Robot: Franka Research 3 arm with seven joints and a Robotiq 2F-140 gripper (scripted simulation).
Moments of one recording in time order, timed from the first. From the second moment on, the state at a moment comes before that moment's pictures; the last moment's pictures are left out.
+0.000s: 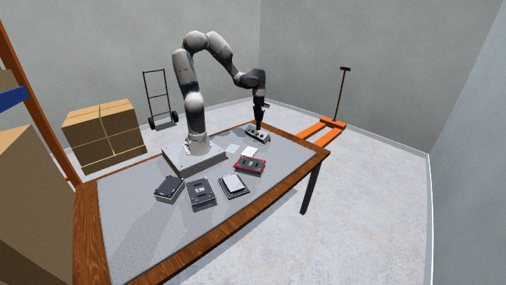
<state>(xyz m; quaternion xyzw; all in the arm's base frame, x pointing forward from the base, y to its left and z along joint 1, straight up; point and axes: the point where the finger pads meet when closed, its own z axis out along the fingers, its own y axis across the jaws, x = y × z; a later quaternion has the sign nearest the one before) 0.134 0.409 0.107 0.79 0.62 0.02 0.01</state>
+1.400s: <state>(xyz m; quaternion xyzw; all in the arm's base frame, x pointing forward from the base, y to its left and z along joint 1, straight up) 0.133 0.396 0.104 0.72 0.69 0.03 -0.04</state>
